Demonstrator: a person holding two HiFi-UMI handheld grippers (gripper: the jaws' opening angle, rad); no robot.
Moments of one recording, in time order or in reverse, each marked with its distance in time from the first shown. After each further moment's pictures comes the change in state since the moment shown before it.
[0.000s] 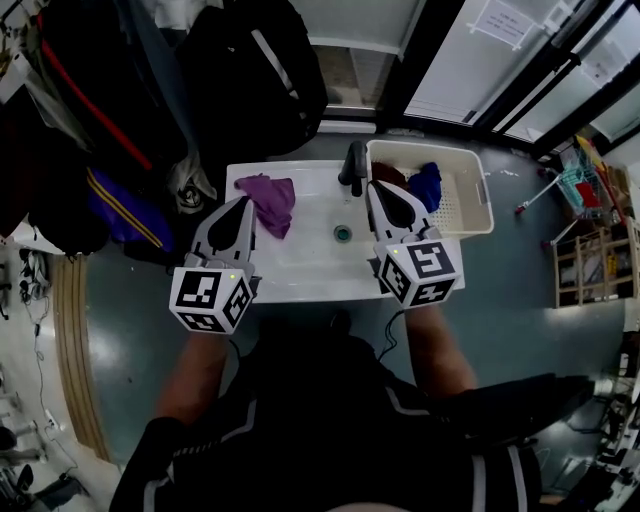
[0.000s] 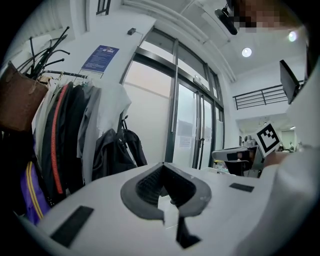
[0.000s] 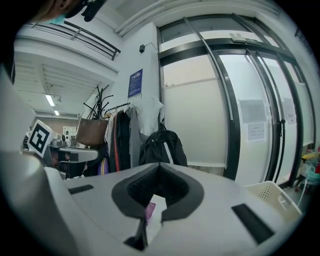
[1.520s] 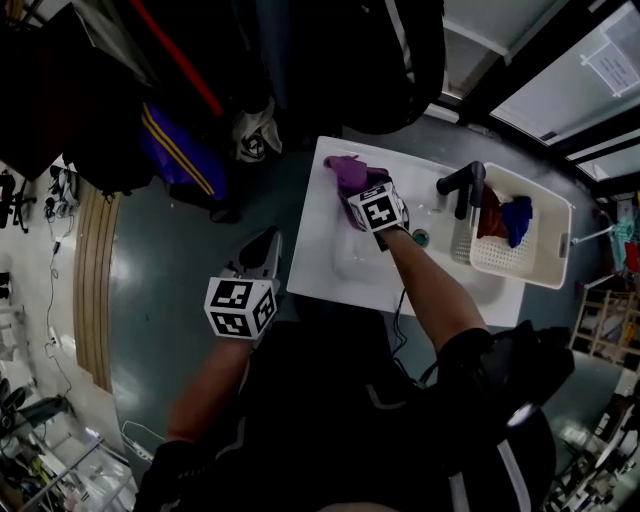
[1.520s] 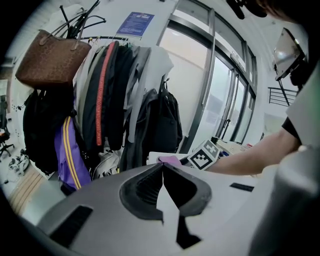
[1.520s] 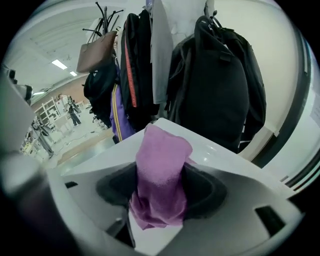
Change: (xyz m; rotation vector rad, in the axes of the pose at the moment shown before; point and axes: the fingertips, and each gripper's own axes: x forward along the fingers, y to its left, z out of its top) left arm -0.068 0.147 -0.153 -0.206 0.356 0.224; right arm 0.265 0.128 -0.293 -0.194 0.692 0.306
